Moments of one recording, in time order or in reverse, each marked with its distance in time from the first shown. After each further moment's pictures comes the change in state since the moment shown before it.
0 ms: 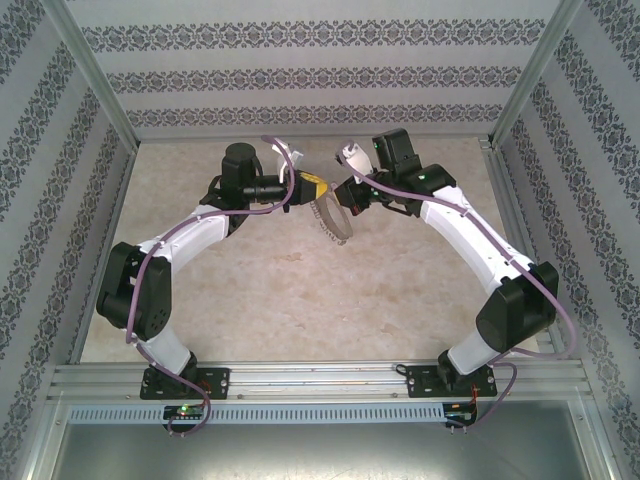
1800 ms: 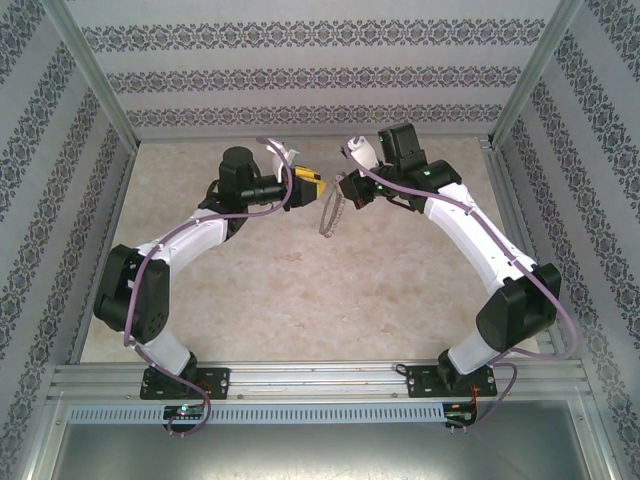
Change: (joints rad) left arm 0.002 -0.026 -0.058 0.076 -0.127 -0.031; right arm -0.029 0.002 0.044 -0.010 0.030 0.000
